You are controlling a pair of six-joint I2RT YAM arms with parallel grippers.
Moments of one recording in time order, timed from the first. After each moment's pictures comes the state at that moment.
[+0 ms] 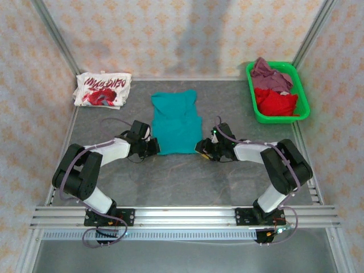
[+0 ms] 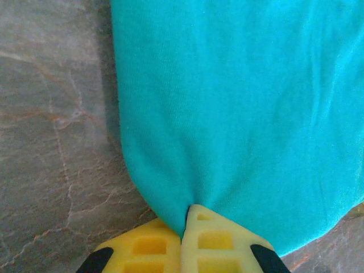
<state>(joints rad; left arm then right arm) -0.32 1.57 0.73 -0.22 0.30 -0.66 0.49 1.63 0.70 0.01 -0.45 0.93</state>
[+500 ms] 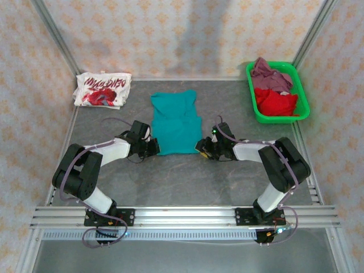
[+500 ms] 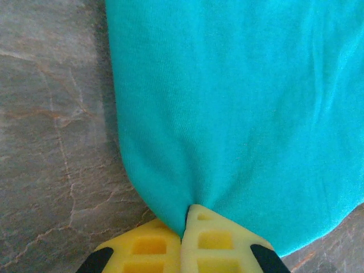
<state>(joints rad) -0.32 1.57 0.73 -0.22 0.30 -0.64 0.49 1.66 0.70 0.07 -0.43 1.01</state>
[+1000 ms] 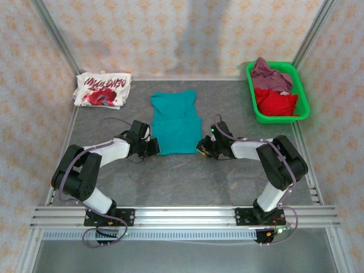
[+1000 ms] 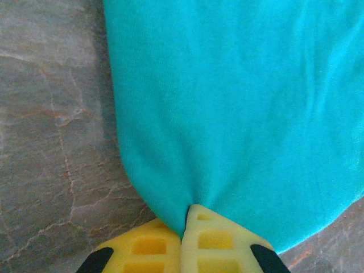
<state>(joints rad) -0.32 1.55 0.73 -0.23 0.30 -0.64 0.49 1.69 0.74 0.04 -0.38 1.04</state>
